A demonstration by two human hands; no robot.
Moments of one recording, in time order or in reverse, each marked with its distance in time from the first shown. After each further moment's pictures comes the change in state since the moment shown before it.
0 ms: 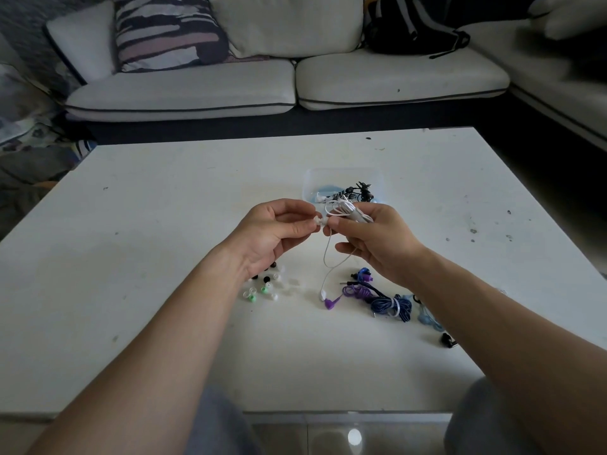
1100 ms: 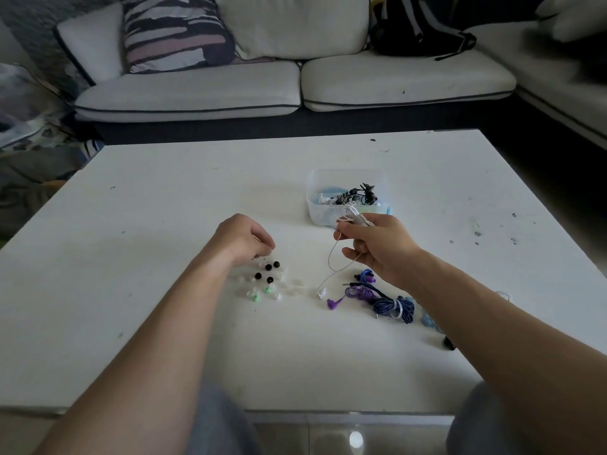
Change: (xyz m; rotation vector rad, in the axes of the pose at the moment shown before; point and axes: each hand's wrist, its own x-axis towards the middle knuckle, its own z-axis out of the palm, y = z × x) left_hand 0.009 -0.007 -0.059 1.035 0.310 -0.143; right_hand 0.008 0.012 0.000 0.052 0.141 0.141
